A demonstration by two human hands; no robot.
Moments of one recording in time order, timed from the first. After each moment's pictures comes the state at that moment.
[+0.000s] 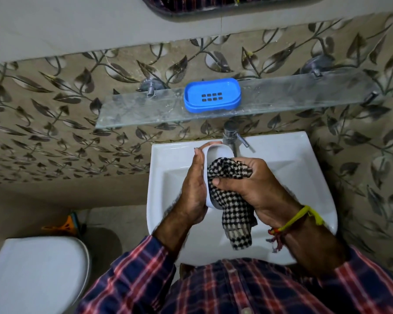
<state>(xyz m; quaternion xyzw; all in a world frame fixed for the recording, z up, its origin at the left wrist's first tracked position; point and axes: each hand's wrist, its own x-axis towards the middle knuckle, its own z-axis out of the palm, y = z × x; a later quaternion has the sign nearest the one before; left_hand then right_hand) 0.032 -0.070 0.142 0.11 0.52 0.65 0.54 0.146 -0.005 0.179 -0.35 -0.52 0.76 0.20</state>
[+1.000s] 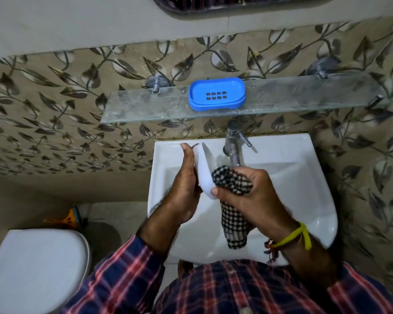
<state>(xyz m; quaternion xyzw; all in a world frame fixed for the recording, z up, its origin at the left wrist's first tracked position) 0.018 -0.086 0.149 0.15 0.61 0.62 0.48 0.156 -0.019 0.164 -0.31 -0.68 0.62 0.25</state>
